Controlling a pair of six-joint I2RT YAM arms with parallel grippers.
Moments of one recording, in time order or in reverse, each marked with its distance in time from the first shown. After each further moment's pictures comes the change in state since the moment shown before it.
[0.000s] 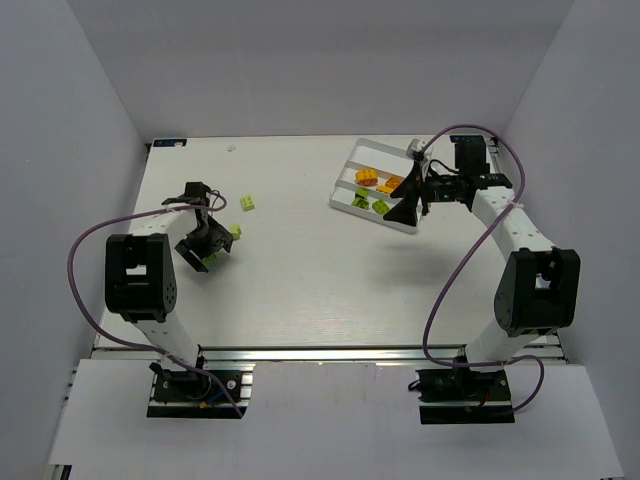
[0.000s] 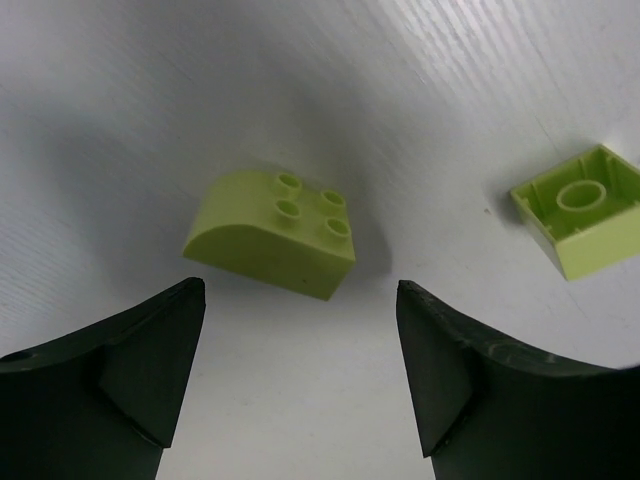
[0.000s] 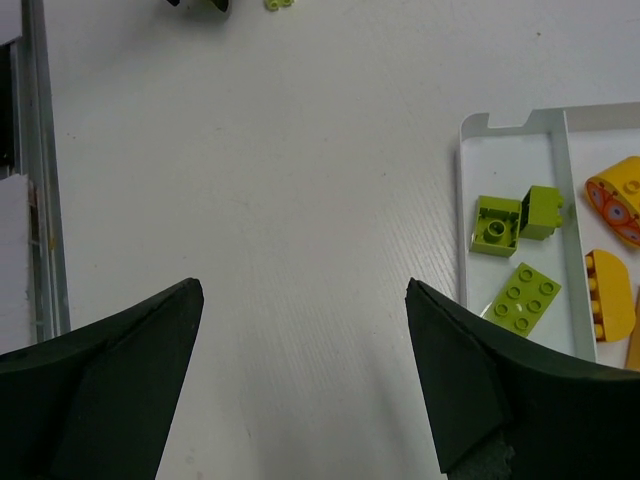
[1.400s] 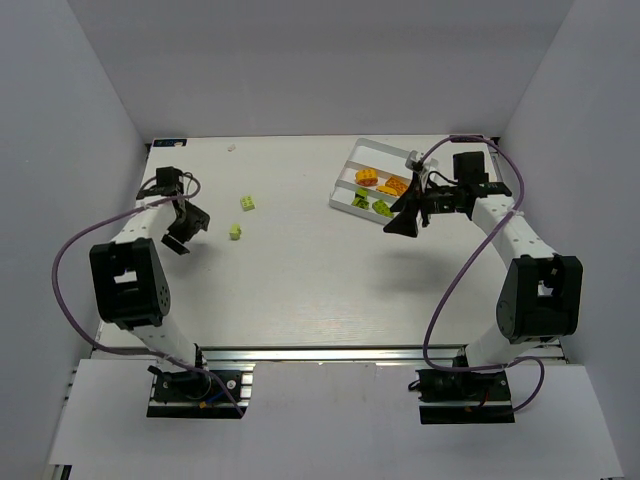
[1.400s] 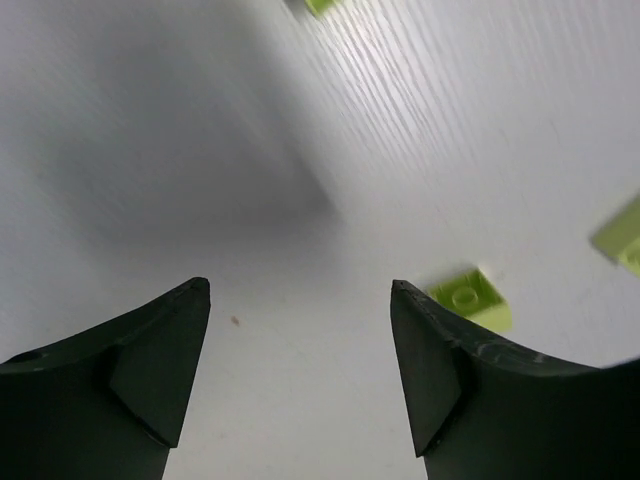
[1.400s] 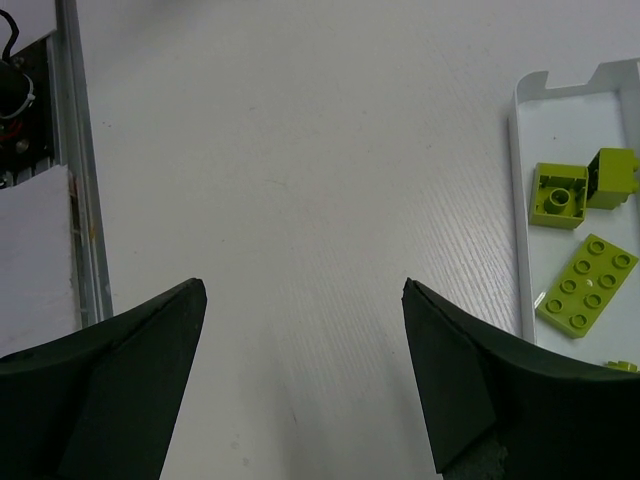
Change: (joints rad) left arm 0.122 -0.057 0.087 0.019 -0.023 -0.045; right arm 0.008 -0.048 -0.091 -0.045 -0.007 0.003
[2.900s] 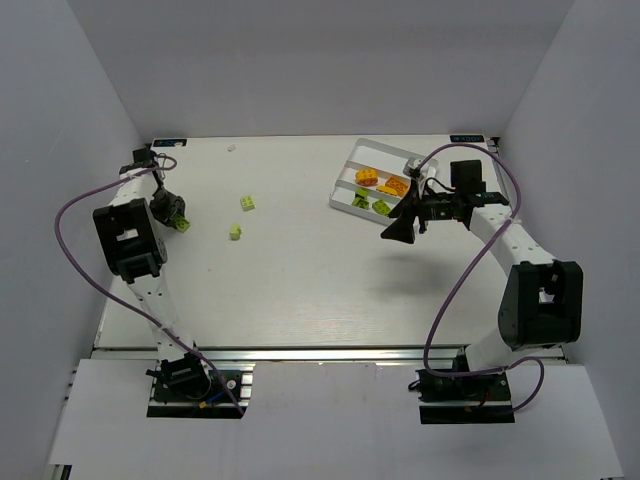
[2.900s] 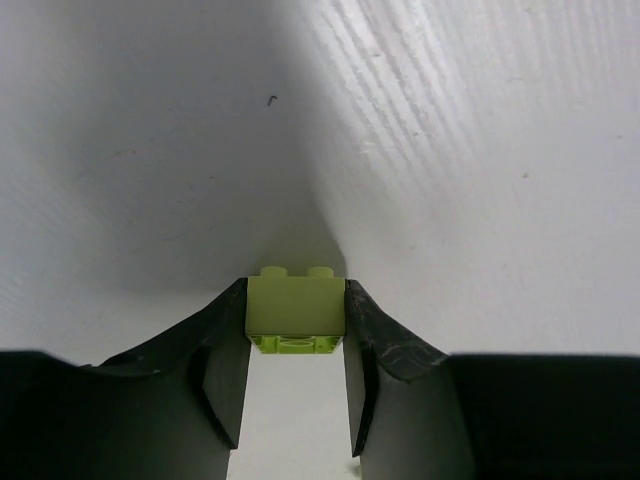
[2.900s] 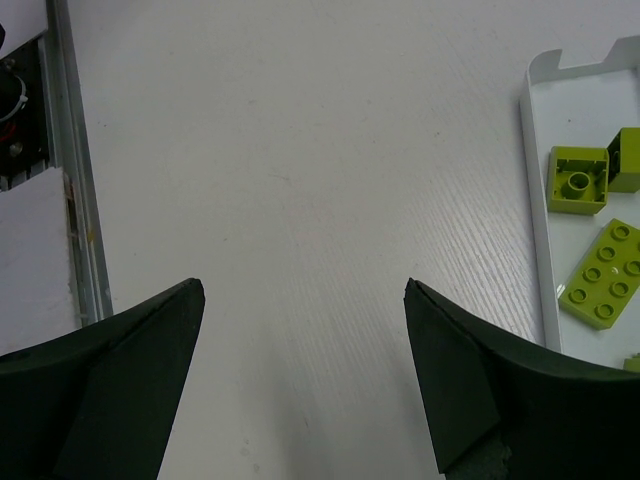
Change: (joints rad) left arm 0.166 0.537 0.578 -0.129 0.045 0.089; right arm 0.015 -0.042 -0.097 0.111 0.027 0.078
